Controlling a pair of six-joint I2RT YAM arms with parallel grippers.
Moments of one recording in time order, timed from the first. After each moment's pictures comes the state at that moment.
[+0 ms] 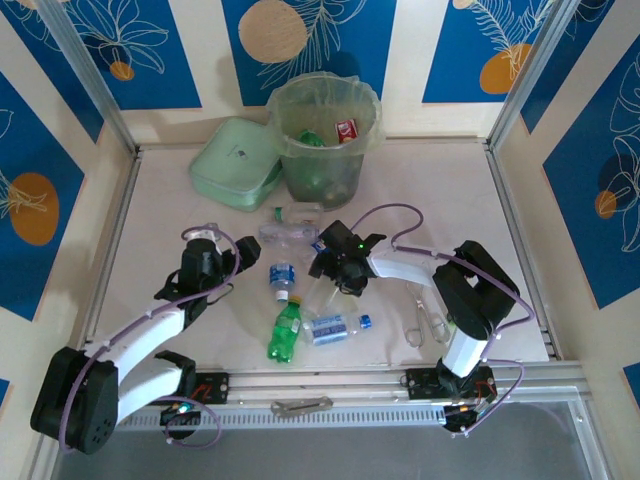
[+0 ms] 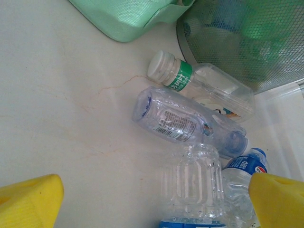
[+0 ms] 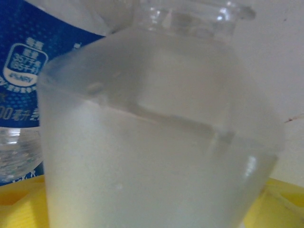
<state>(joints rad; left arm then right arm) -0.35 1.04 0.39 0.13 0.02 -0.75 0.77 1.72 1.00 -0.48 -0.07 1.12</state>
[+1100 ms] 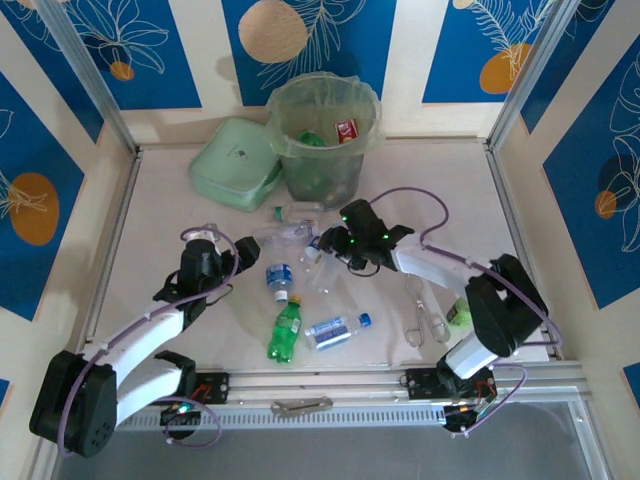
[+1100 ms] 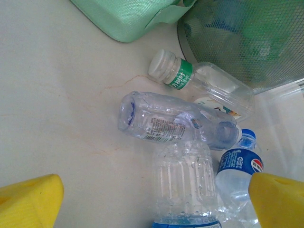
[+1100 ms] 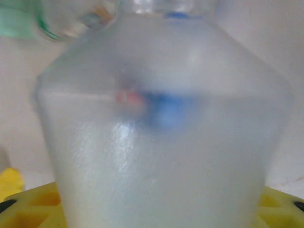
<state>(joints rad) -0.35 1.02 0.39 0.11 0.02 -0.75 0.64 1.53 0.98 -0.33 -0.13 1.07</state>
